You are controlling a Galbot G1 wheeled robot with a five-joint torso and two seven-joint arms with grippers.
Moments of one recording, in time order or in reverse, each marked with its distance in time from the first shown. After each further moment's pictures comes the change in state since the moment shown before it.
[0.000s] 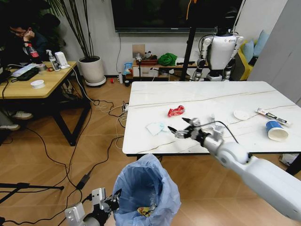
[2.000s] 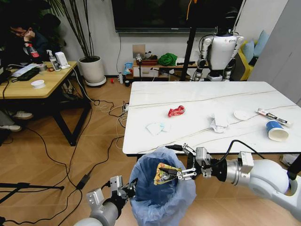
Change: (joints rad) left arm -0.229 -0.023 0.183 0.087 -0.031 0.009 -0.023; right arm -0.537 -0.429 0.335 0.584 -0.020 0.207 -0.373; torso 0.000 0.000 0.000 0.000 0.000
